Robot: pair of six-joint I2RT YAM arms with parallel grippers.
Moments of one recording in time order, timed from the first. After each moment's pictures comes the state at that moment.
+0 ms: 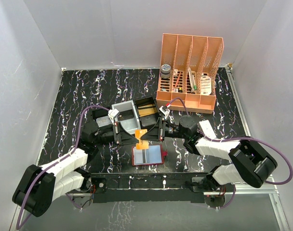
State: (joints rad) left arm -0.47 1.02 0.27 0.70 0.93 -1.19; right arm 0.70 1.34 0.45 0.89 -0.73 1.23
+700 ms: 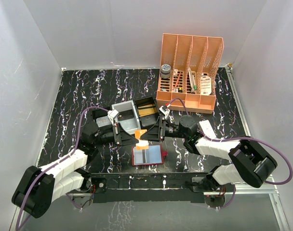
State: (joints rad) left arm -0.47 1.02 0.27 0.67 0.92 -1.17; right arm 0.69 1.34 0.45 0.89 -0.75 1.26
